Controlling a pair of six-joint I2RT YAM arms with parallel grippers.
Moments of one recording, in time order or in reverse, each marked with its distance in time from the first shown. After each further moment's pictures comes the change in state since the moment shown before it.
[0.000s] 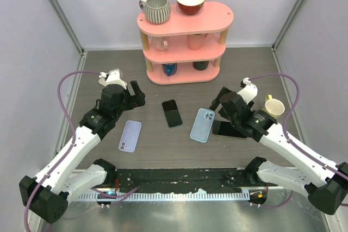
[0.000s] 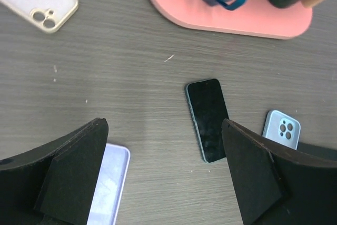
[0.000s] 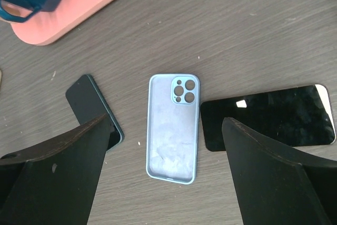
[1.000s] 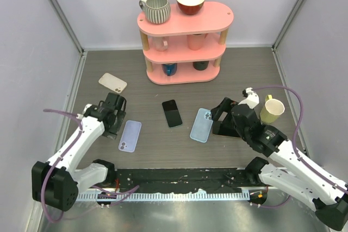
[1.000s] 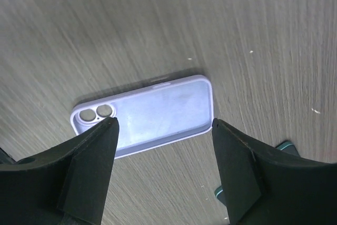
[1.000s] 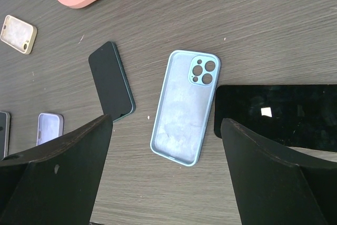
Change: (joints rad) left arm 0.175 0.177 -0.020 -0.597 -0.155 -0.977; right arm 0.000 -0.231 -0.192 0.116 -0.164 -0.097
